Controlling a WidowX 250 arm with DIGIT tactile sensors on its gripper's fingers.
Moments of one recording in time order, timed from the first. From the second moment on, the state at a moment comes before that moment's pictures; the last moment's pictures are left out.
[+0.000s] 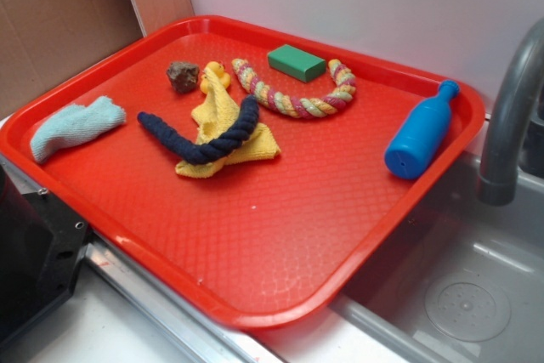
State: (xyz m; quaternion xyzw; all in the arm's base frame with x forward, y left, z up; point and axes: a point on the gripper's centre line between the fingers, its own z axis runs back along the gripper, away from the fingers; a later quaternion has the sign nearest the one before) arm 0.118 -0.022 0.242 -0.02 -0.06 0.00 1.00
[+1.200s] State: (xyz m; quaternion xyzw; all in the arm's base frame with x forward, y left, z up) arm 0.100 0.082 0.083 -0.03 -0.06 0.19 0.98
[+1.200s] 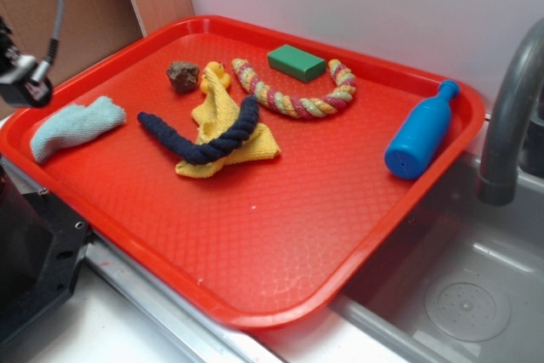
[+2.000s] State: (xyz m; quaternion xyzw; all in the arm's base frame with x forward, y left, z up) arm 0.116 0.104 0.017 -0.04 0.02 0.13 0.99
